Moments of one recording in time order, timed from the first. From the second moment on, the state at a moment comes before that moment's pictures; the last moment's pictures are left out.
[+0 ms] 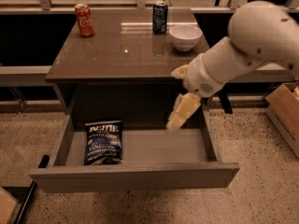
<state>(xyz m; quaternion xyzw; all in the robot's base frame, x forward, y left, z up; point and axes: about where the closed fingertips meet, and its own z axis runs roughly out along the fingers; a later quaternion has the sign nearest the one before) 0.535 -0.074 0.848 -0.63 0.71 0.15 0.27</state>
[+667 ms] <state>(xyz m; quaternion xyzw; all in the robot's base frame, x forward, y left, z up) 0.545 0.025 0.783 -0.63 0.67 0.24 0.30</state>
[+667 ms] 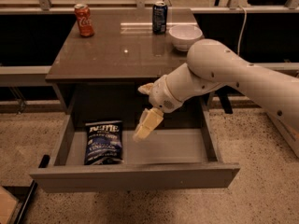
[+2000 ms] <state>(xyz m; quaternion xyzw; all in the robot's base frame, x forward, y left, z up) 0.543 0.161 0.647 -0.65 0.65 0.32 0.25</state>
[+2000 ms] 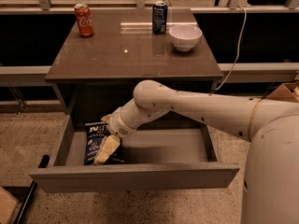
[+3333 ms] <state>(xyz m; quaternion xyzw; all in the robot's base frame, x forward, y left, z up) 0.551 0.147 0.672 -0.62 0.66 0.32 0.28</state>
